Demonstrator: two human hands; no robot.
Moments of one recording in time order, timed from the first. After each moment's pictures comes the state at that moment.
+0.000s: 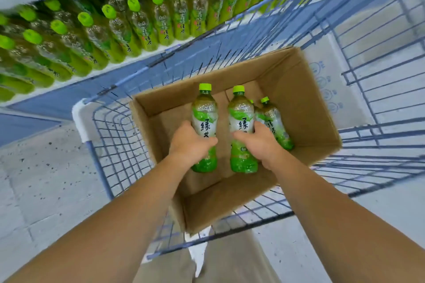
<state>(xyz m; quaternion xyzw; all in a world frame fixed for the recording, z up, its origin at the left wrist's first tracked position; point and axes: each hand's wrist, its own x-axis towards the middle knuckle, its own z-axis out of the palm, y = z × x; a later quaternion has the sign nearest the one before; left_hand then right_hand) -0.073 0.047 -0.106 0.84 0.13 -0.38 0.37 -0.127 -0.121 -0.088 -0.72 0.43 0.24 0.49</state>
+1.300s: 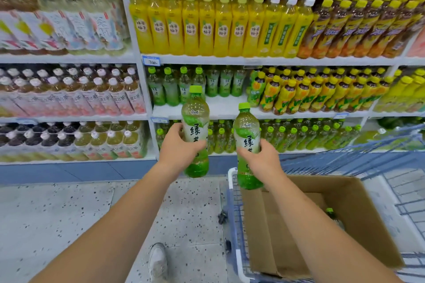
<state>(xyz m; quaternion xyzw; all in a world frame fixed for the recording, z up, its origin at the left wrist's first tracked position) -0.058 0.390 0.213 0.78 0.17 -0.04 0.61 -0.057 0.176 0.186 -0.82 0.15 0.08 0.55</state>
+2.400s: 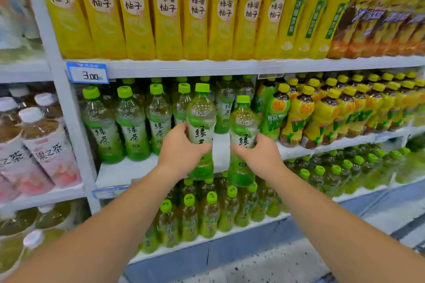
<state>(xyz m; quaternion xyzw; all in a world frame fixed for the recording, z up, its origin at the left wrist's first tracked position) 0.268 0.420 -0.015 0.85 -0.03 0.05 0.52 0.250 0.224 -0.029 -0.87 0.14 -0.08 0.46</state>
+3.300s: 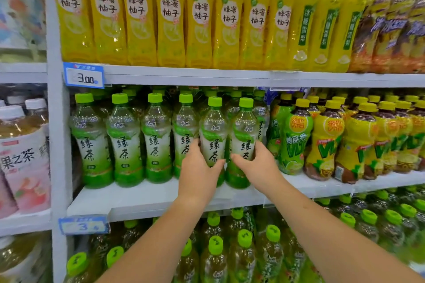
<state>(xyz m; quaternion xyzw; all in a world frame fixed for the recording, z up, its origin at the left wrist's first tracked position) 0.339 0.367 -0.110 0.81 -0.07 0.26 0.53 0.347 0.209 -0.101 -0.83 -0.03 -0.19 0.52</state>
